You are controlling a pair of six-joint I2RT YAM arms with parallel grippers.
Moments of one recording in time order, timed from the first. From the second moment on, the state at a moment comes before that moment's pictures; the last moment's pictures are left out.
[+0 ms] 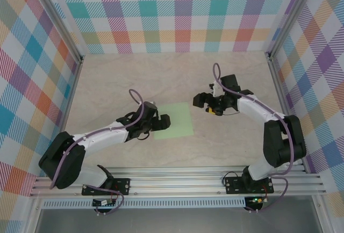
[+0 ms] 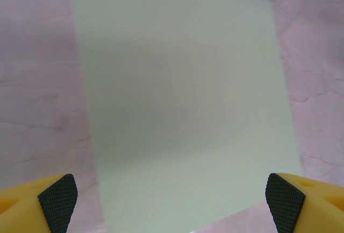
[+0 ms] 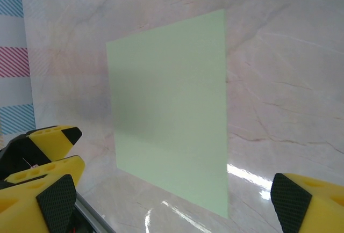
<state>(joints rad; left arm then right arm) -0.67 1.35 0.68 -0.21 -0.08 -0.75 0.31 1.60 1.04 -0.47 -0.63 0.49</state>
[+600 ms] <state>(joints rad) -0.52 1.10 0.53 -0.22 -0.10 -0.80 0.51 1.99 1.35 -0.48 -0.59 0.53</state>
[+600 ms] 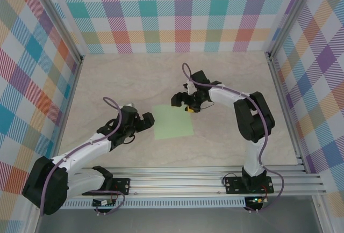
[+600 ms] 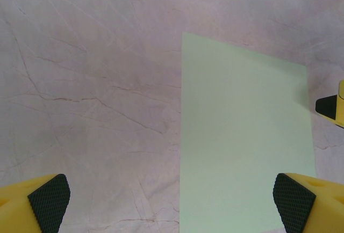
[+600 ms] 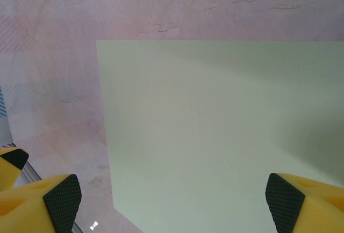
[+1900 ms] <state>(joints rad) -0.51 1.22 0.53 0.01 -0.09 -0.88 0.52 1.83 1.17 -0.62 -0.42 0.36</state>
